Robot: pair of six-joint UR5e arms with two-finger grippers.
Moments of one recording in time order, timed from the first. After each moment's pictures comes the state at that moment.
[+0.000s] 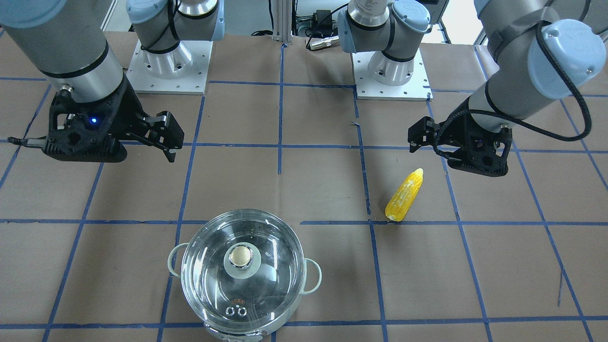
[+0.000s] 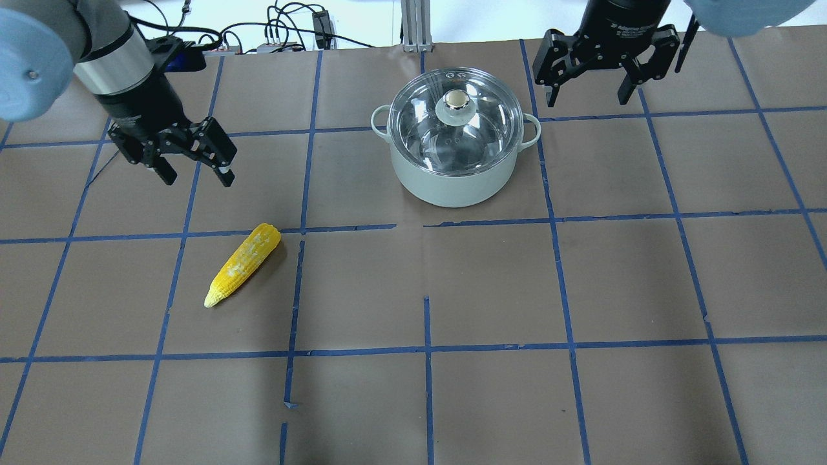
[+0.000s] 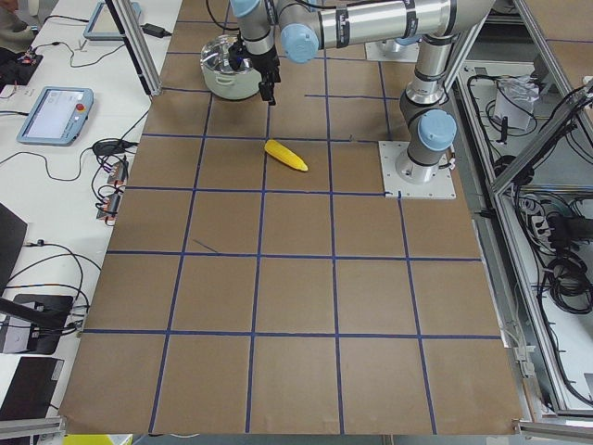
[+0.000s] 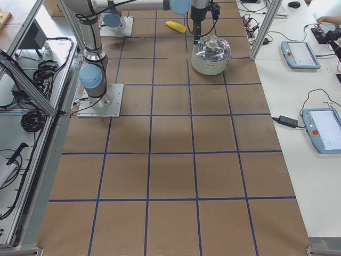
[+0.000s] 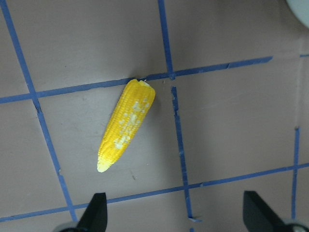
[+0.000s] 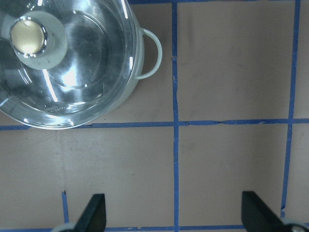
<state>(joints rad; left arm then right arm) -1.39 -1.71 -1.58 -1.64 1.53 0.37 1.63 -1.35 1.32 -1.54 -1.56 0.07</state>
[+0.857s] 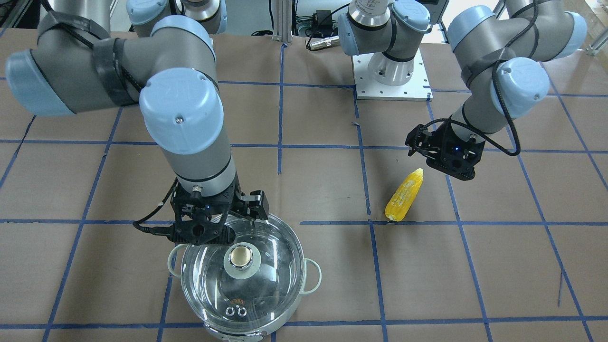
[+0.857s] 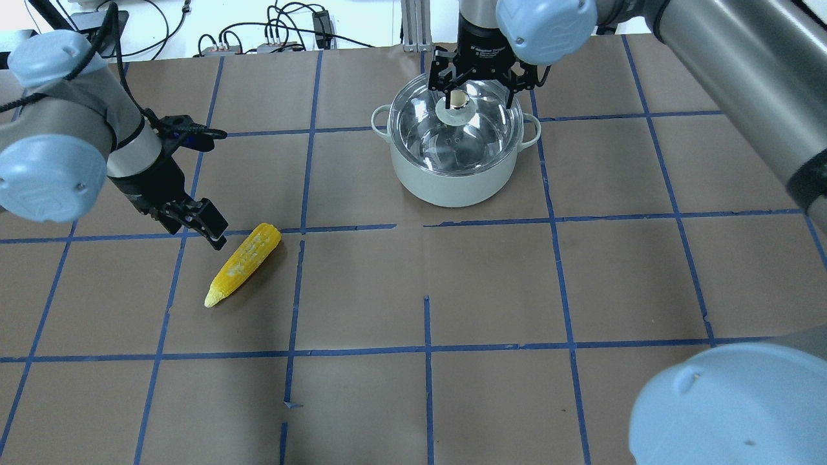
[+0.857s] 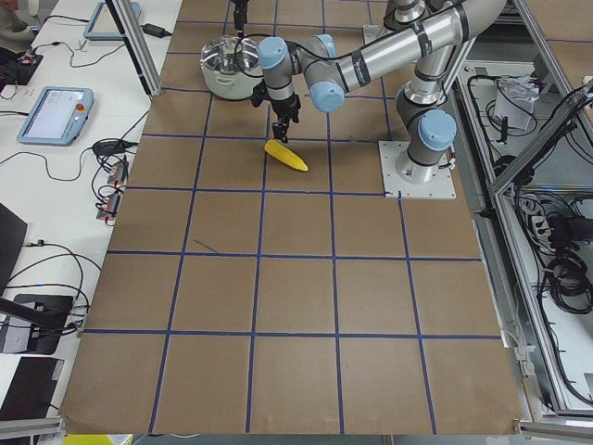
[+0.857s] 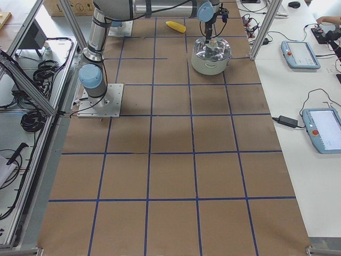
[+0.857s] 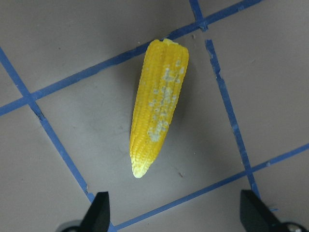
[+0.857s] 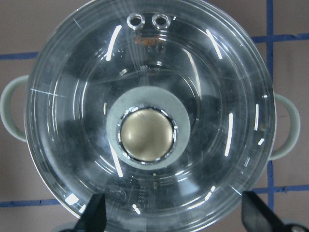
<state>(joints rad) -1.35 -1.64 -1.98 -1.21 1.59 0.64 1.81 -1.06 1.22 -1.78 -1.56 0.29</state>
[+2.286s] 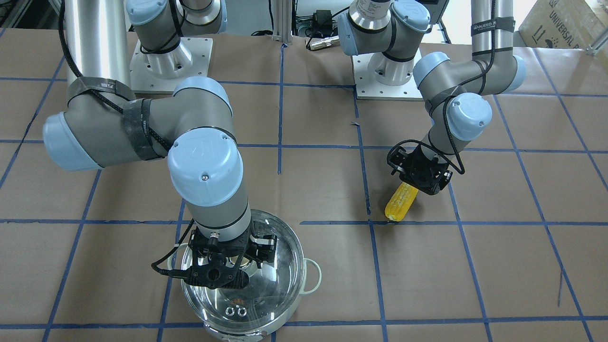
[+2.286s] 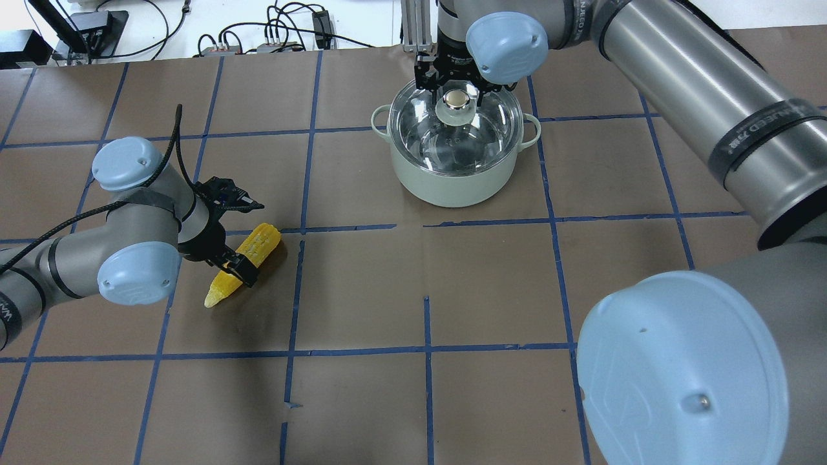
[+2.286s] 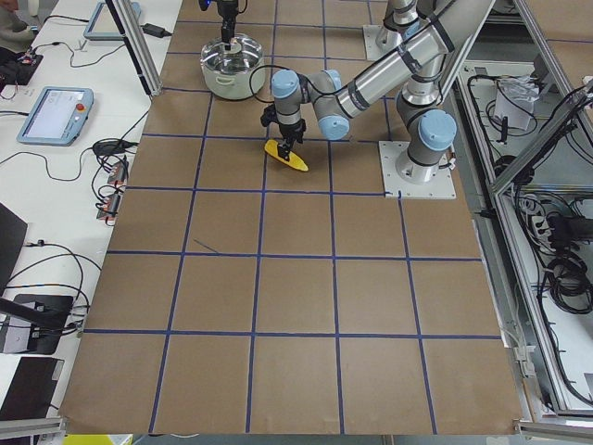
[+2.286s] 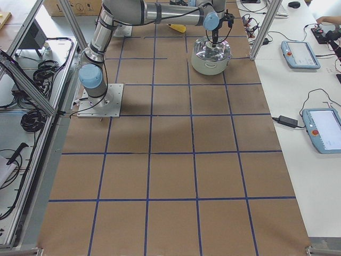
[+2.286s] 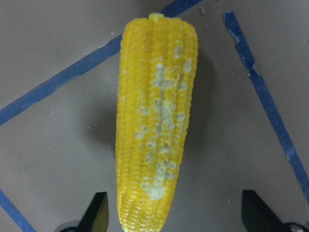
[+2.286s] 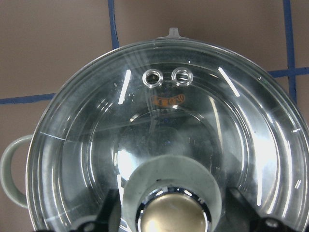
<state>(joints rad) -1.35 -1.76 -2.15 -0.90 1.58 0.74 1.81 -0.97 1.17 -1.87 -1.57 0.33</state>
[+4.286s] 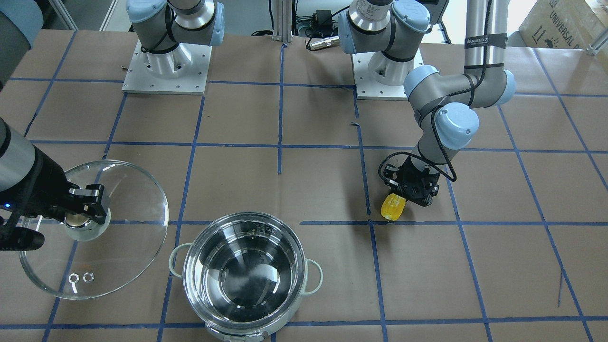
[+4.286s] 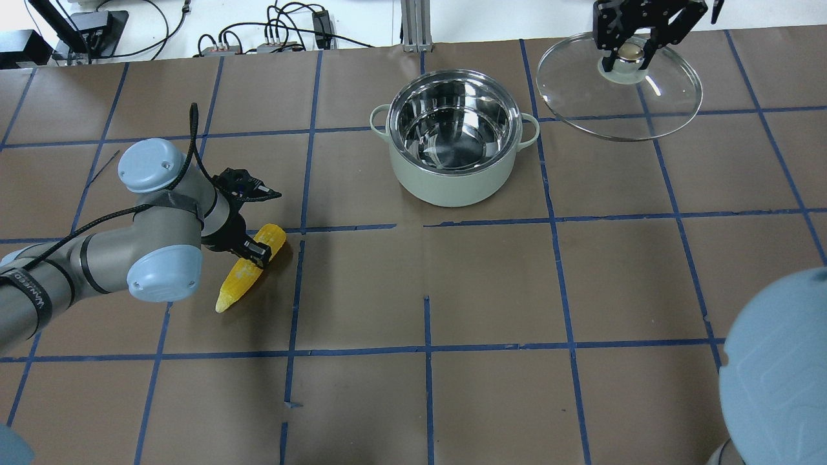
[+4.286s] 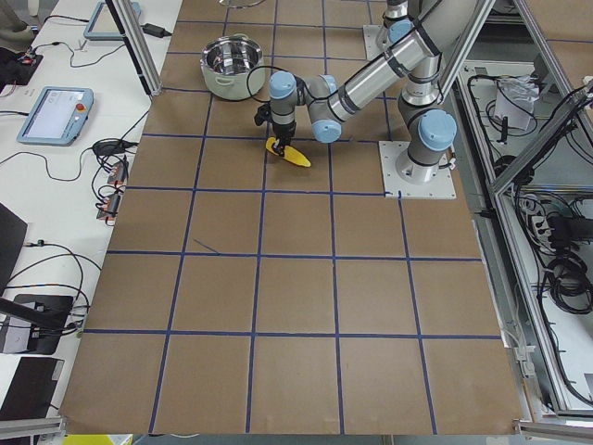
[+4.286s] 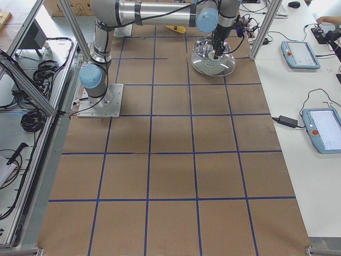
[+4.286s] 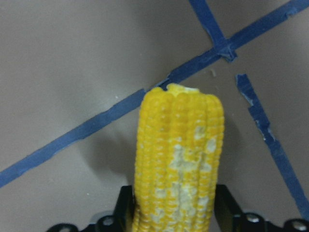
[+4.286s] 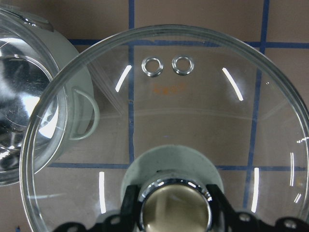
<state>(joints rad) -1.40 -1.81 -2.14 -0.78 1.54 0.59 1.46 -1.17 1.14 -1.50 -1.57 -0.14</state>
